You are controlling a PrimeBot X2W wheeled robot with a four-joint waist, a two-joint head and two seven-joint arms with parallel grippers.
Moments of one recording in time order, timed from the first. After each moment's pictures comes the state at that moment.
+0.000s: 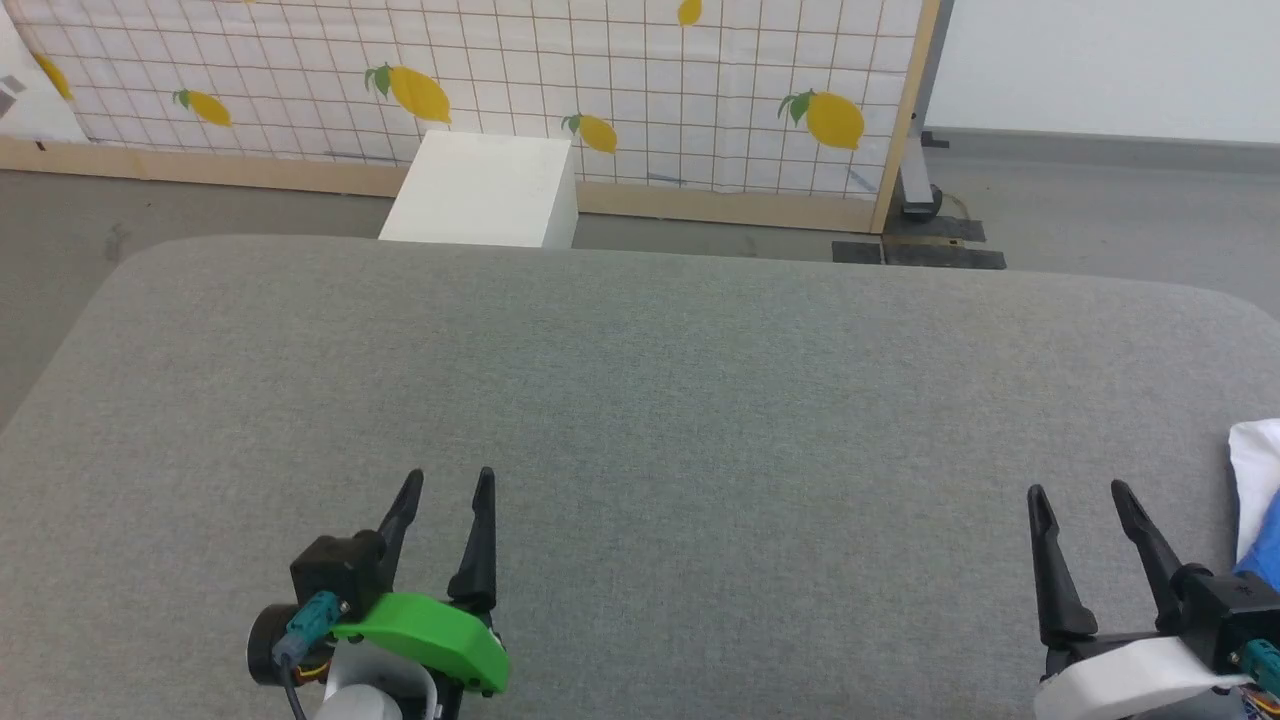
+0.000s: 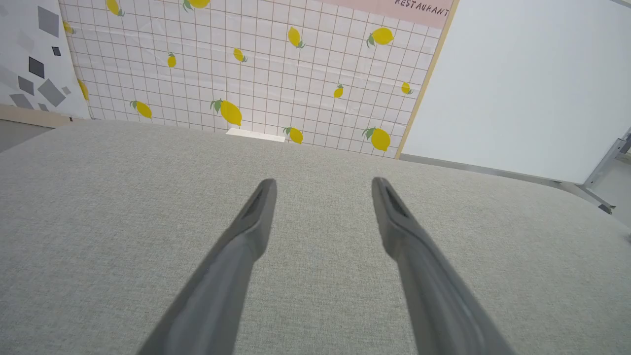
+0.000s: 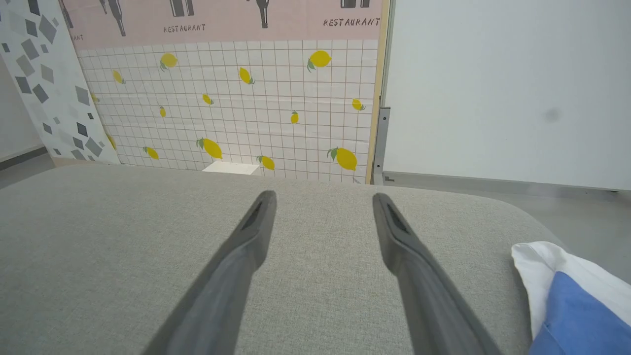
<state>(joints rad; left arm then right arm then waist) -0.09 0.06 -0.12 0.29 -0.27 -0.09 -0.26 0.13 -0.05 -0.11 -0.05 0.07 0.13 -0.13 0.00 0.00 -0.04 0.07</state>
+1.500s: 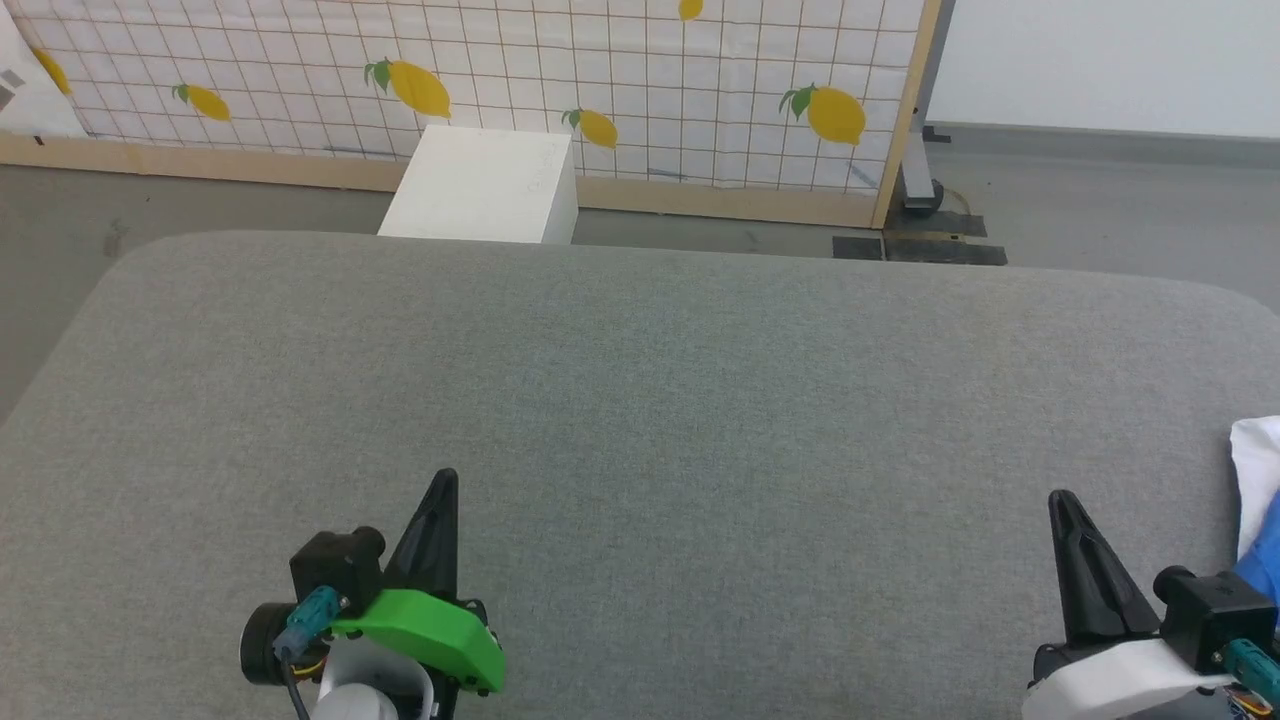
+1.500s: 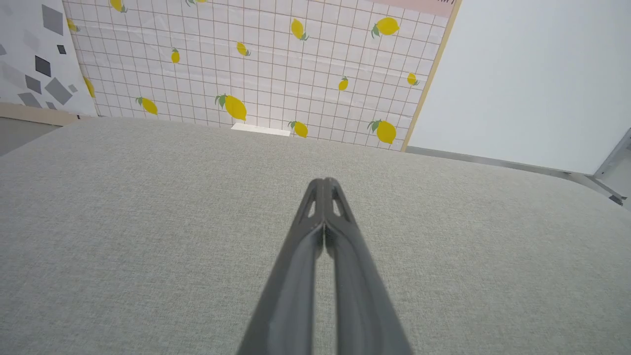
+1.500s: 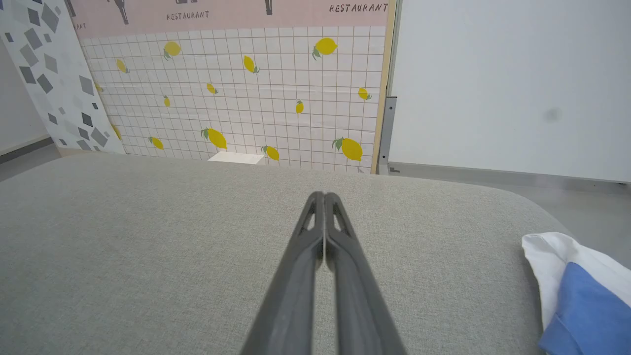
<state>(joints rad) -0.09 0.06 -0.11 0.27 -0.24 -0.09 -0.22 0.14 -0.05 -0.08 -0.05 0.07 0.13 -0.10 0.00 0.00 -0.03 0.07</state>
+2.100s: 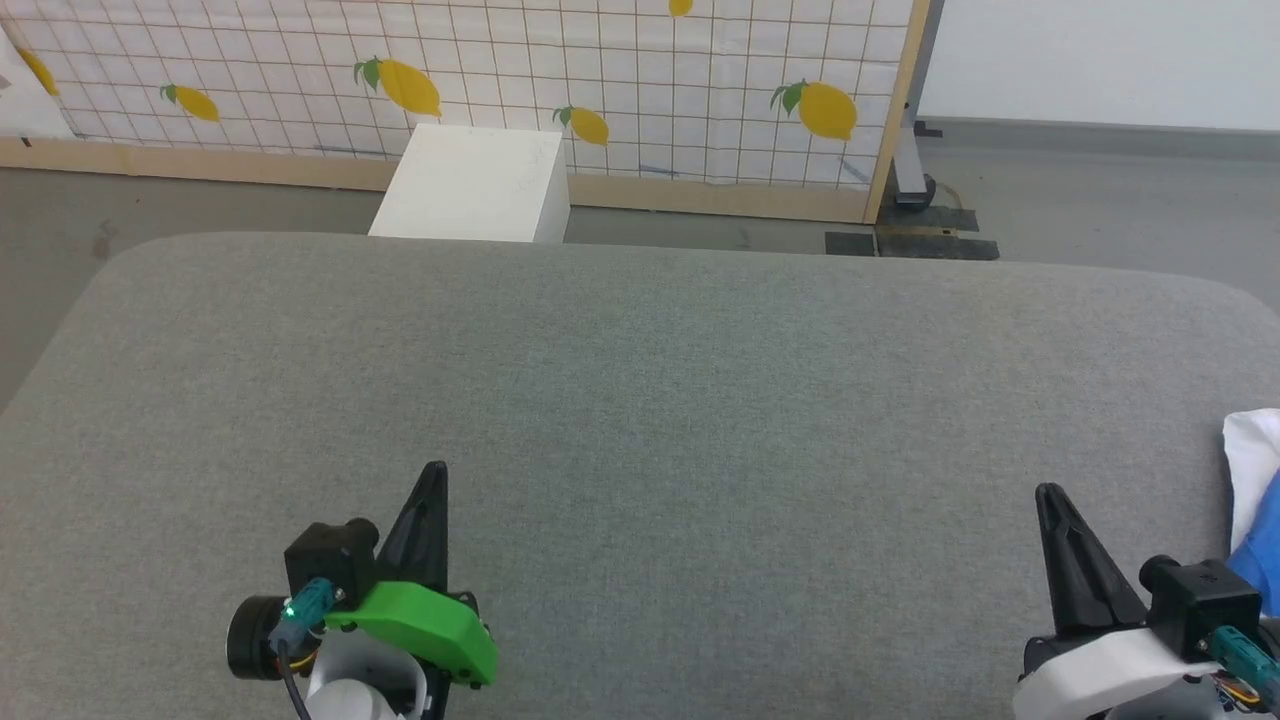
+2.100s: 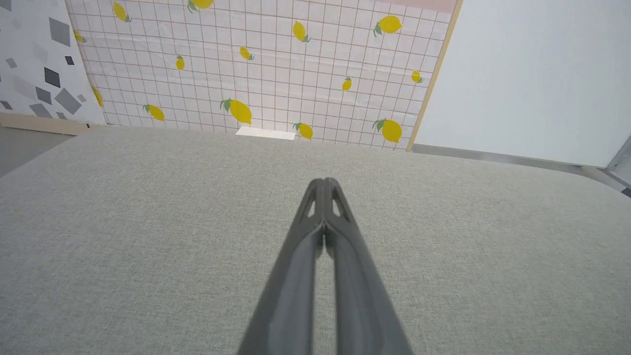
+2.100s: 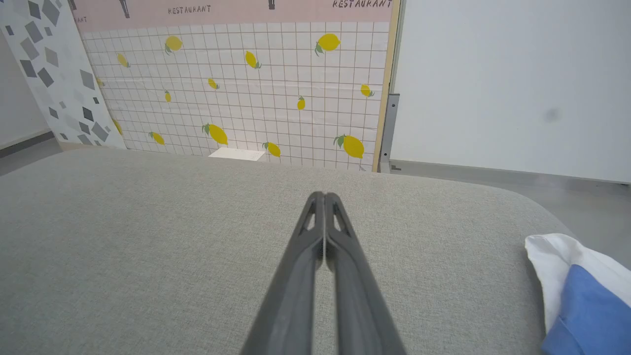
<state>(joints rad) -0.08 0.06 -0.09 0.23 -0.20 -0.07 -0.18 0.12 -0.05 -0.07 -0.04 0.06 0.13 -0.08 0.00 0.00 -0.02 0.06</state>
